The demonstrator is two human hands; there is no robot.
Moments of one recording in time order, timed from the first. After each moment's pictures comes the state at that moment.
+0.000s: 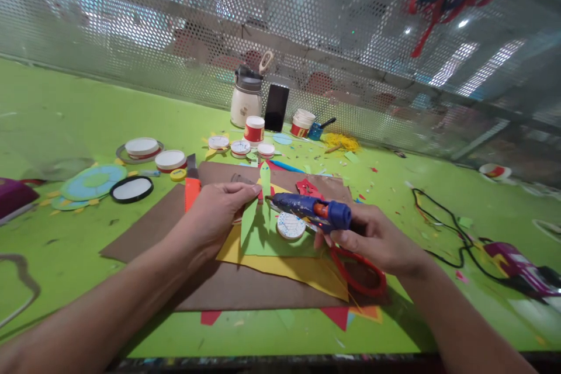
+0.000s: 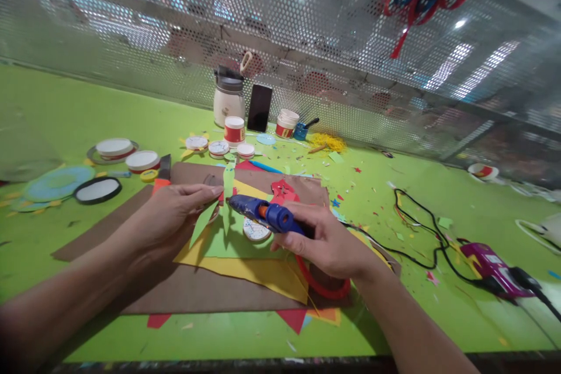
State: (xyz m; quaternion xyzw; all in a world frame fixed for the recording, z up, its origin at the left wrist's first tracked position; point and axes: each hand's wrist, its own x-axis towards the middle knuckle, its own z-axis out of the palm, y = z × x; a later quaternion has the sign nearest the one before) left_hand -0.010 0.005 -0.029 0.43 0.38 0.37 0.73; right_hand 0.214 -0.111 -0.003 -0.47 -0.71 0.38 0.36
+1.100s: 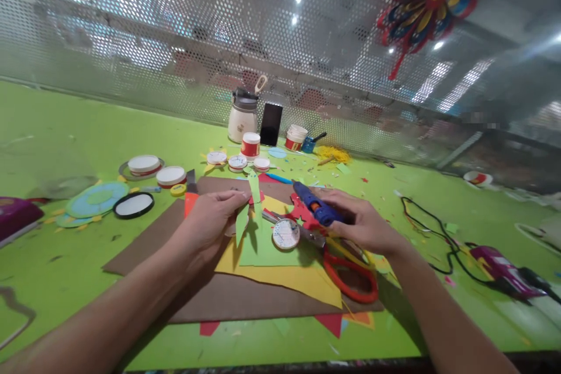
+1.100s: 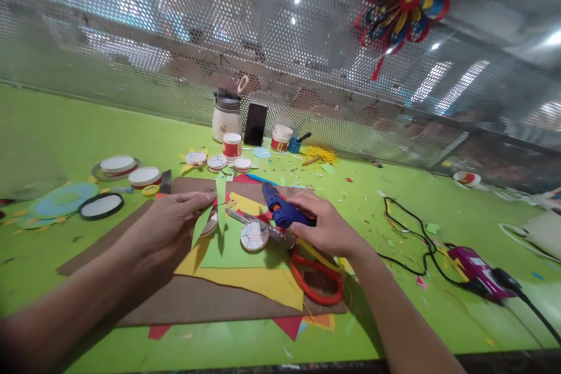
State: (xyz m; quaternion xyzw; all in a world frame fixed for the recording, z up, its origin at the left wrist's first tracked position) left_hand -0.015 0.008 -0.017 0.40 0.40 0.39 0.73; right_hand 0.243 -0.094 -0.005 -0.55 -0.75 0.19 0.32
